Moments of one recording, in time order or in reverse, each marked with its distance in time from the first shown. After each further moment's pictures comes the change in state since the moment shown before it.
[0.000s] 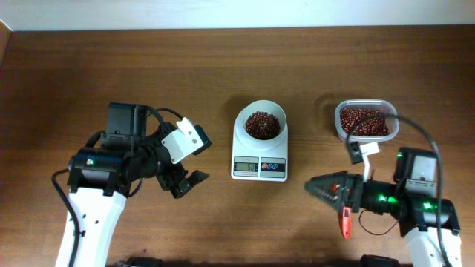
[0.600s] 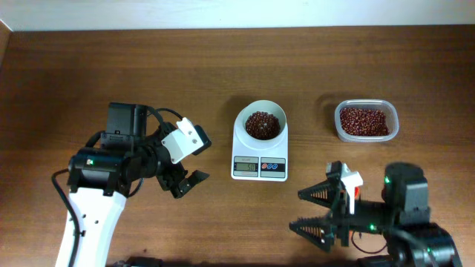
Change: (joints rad) left arm 0.000 0.000 0.000 0.000 0.000 0.000; right arm 0.235 -0.291 0.000 0.026 0.145 -0.140
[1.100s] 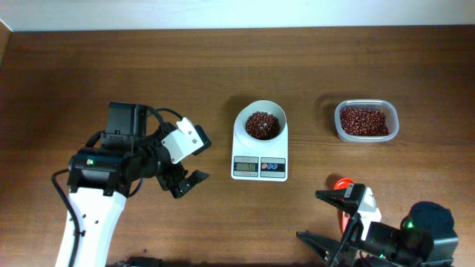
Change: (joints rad) left arm 0.000 0.000 0.000 0.000 0.000 0.000; right arm 0.001 -0.288 0.000 0.000 0.220 -0.006
